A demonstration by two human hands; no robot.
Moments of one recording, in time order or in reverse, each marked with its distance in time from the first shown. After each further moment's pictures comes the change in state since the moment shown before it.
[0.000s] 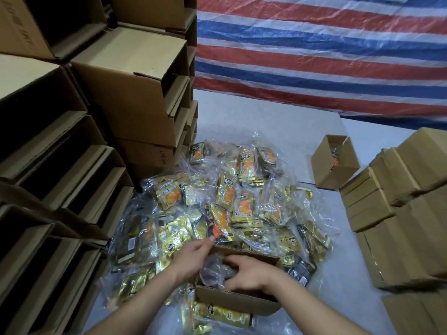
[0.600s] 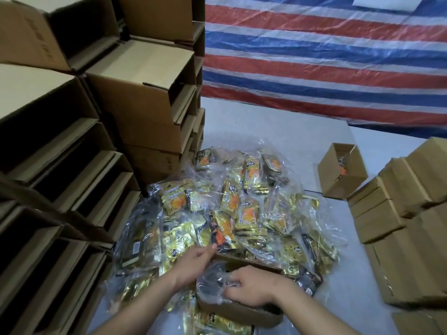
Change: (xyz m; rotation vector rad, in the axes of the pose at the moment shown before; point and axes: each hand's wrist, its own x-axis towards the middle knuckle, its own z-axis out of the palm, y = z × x) left_hand -0.007 0.008 -0.007 0.098 -0.046 -0.018; right_hand -0.016 -0.008 -0.008 -0.329 -0.075 -0.156
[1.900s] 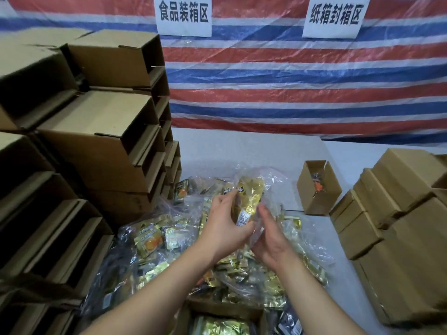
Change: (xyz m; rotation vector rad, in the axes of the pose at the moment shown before) left_hand 0.033 0.206 0.030 0.198 0.316 0.491; right_hand -0.027 0.033 -0.123 1.730 0.561 -0.525
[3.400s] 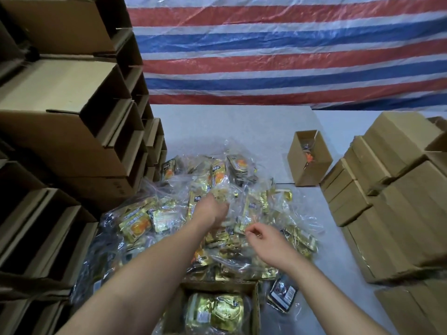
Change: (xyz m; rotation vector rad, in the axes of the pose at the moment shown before) left_hand 0.077 -0.110 0.071 0.335 -0.181 -0.441; right_hand -0.032 0.028 -0.063 -1.301 0.158 0.082
